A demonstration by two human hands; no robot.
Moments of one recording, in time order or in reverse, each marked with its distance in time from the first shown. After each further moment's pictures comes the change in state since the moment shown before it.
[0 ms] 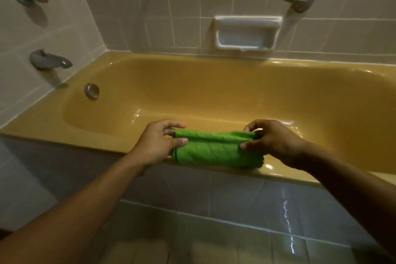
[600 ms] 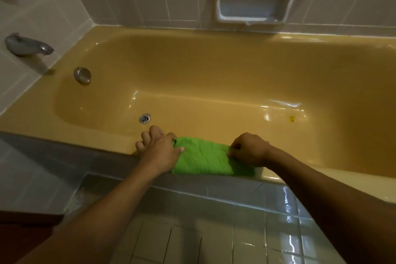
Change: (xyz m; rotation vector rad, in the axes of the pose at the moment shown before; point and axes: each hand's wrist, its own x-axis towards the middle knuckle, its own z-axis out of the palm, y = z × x) left_hand 0.039 -0.025 0.039 1.014 0.003 -0.202; right_hand 0.076 0.030 0.021 -0.754 -0.185 0.127
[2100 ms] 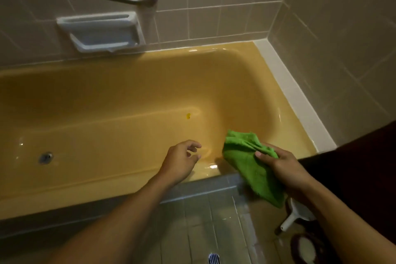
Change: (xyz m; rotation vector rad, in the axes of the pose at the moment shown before) left_hand -0.123 0.397 0.024 -0.602 -0.348 0.462; right_hand -0.299 0.328 -0.131 1.279 0.440 0.365
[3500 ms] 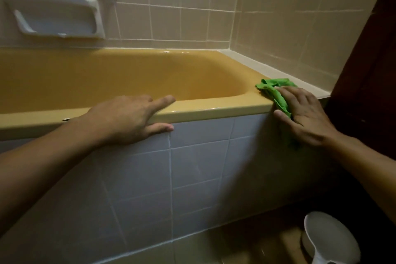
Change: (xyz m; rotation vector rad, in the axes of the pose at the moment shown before) left_hand 0.035 -0.103 0.123 1.155 0.230 0.673; right_hand 0.180 0.231 -0.176 -1.194 0.622 -0.956
